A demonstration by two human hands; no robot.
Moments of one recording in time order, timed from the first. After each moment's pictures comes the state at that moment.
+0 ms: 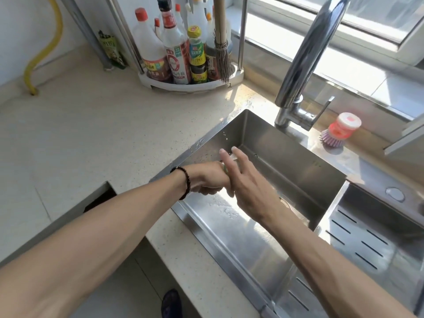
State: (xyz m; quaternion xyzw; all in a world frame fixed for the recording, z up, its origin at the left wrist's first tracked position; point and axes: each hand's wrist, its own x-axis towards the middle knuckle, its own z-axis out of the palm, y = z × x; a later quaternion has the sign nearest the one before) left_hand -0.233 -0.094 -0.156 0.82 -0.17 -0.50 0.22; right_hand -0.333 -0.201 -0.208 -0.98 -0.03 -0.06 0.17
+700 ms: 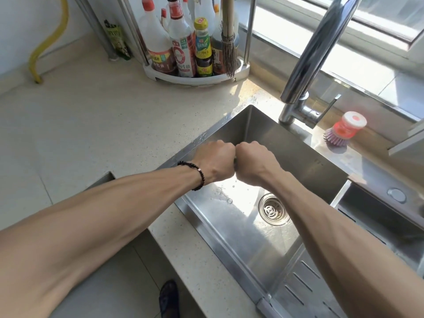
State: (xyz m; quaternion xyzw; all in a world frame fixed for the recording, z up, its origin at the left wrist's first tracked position) left_hand -0.237 -0.104 -0.152 0.93 -0.34 -0.15 0.05; right_hand -0.288 -0.213 -0.161 -0.98 0.06 0.11 0.14
